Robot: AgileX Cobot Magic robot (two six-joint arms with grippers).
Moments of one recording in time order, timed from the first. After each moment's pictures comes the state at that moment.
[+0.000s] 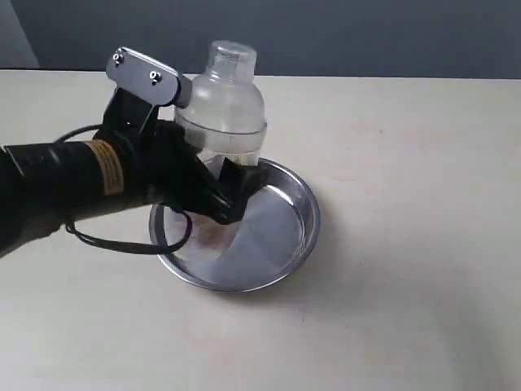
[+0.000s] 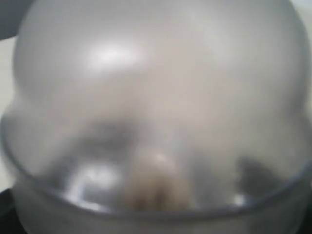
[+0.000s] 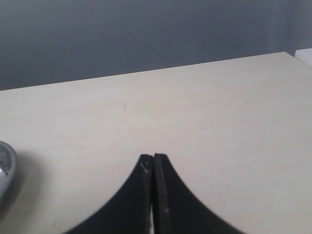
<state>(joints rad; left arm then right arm) -0.60 1.35 -0.65 0.22 -0.17 -0.30 -0.08 0.00 0.00 0.20 0.32 -0.04</state>
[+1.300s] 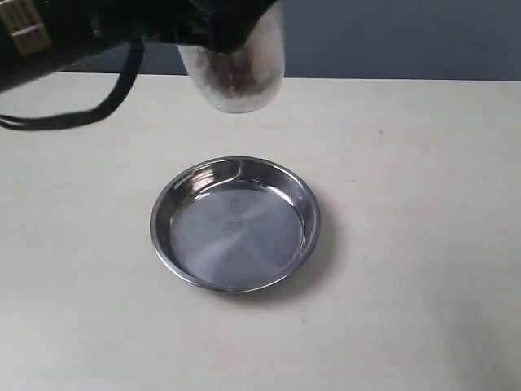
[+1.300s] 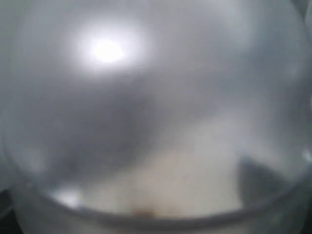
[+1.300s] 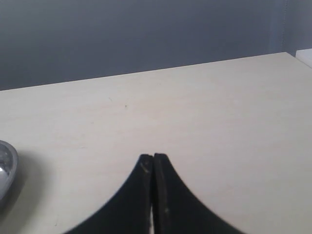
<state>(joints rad) -0.56 1.24 -0.83 0.49 -0.36 -0.55 -0.08 0.00 0.00 0.20 0.32 -0.04</state>
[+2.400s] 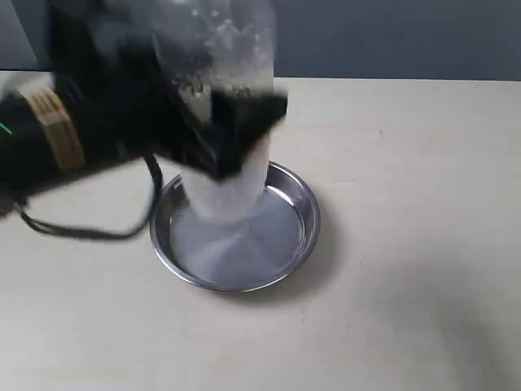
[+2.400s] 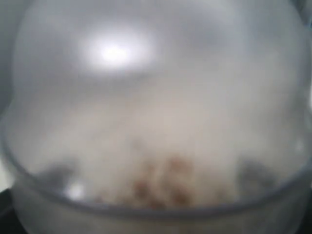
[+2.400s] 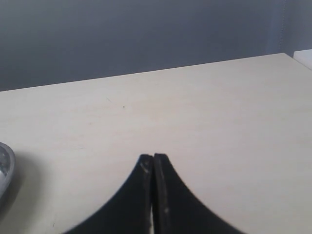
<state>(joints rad) -0.58 1.27 -0.64 0.45 -0.33 -0.56 -0.08 0.00 0.00 0.20 0.32 -0.04</state>
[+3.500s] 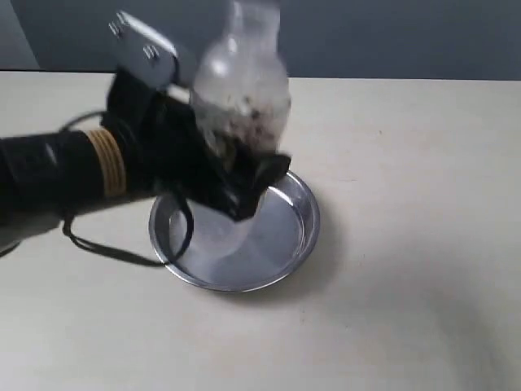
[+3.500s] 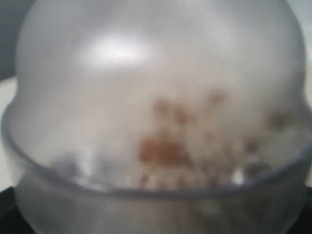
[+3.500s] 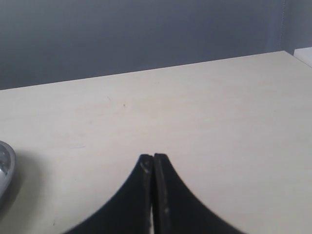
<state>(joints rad) -0.60 1.34 -0.66 0.46 -0.27 -0.52 -0.08 0.00 0.00 0.20 0.32 -0.04</state>
